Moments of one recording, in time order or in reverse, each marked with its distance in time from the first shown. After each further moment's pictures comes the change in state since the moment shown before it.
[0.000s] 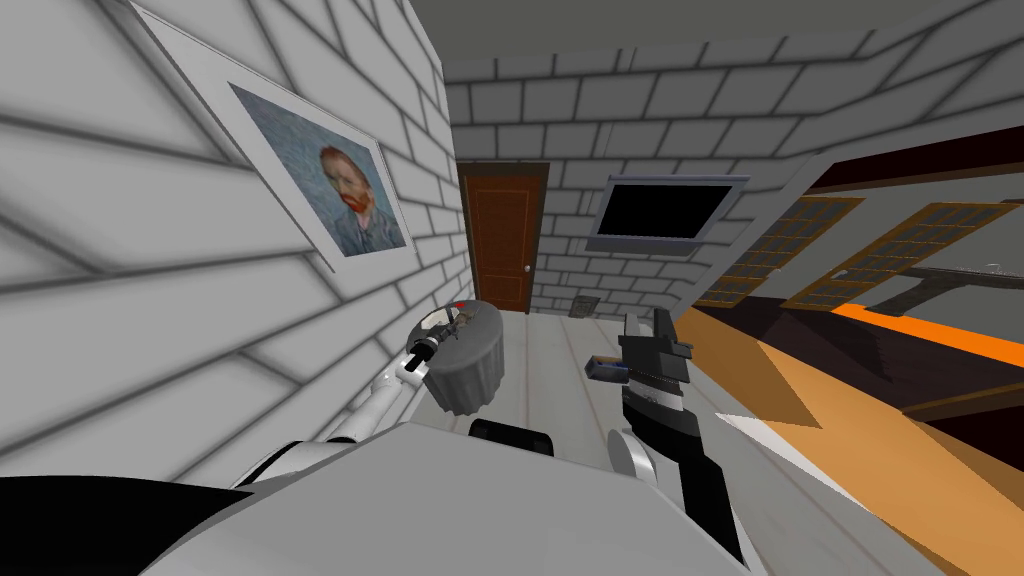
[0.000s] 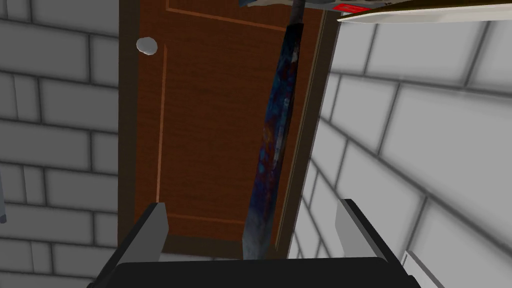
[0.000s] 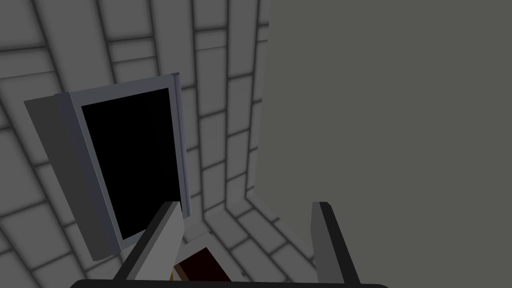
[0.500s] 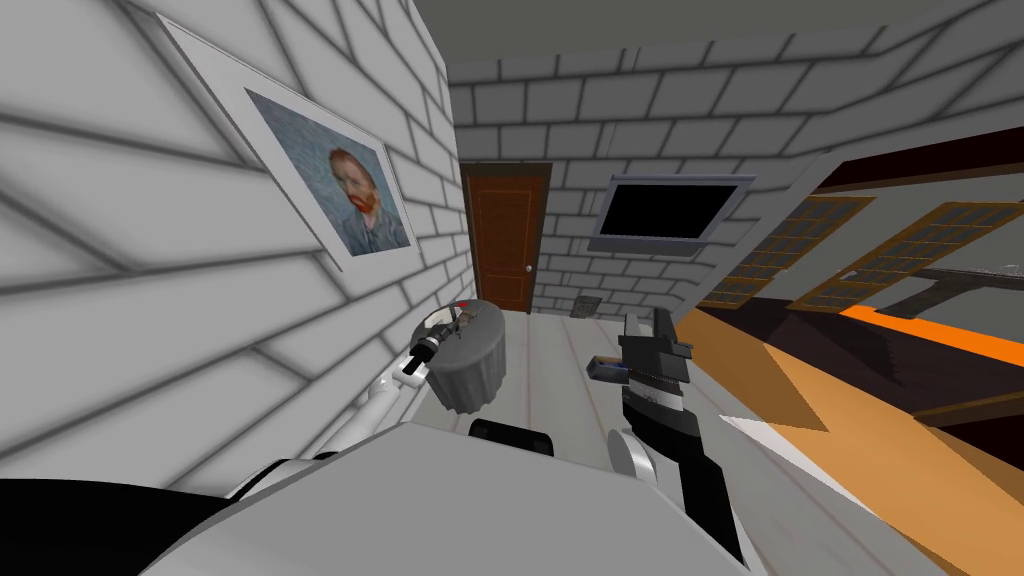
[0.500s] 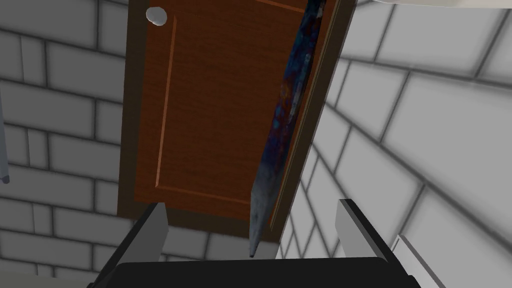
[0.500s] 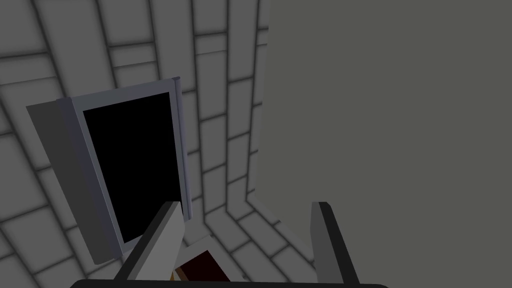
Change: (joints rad) left arm 0.067 -0.016 -0.009 -0.134 0.029 -0.003 0.045; right arm 0.000 0.000 0.000 0.000 0.000 0.000 0.000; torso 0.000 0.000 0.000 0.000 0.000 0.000
